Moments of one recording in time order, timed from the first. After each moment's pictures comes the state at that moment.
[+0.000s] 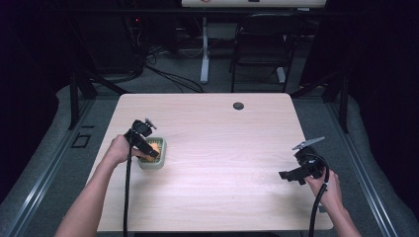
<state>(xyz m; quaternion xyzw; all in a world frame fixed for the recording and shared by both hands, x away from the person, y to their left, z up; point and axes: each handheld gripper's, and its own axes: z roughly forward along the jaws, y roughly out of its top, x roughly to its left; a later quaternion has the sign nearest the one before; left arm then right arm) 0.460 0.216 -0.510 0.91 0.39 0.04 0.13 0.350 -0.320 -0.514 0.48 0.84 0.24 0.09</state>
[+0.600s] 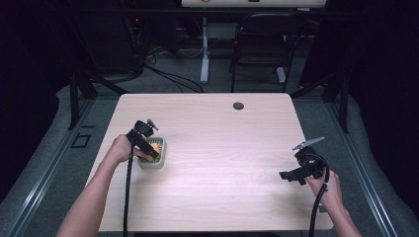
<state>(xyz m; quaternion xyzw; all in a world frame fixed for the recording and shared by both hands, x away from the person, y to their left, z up) 0.468 0.215 -0.521 0.91 0.39 0.03 0.11 0.350 -0.320 -0.514 0.48 0.84 0.23 0.09</state>
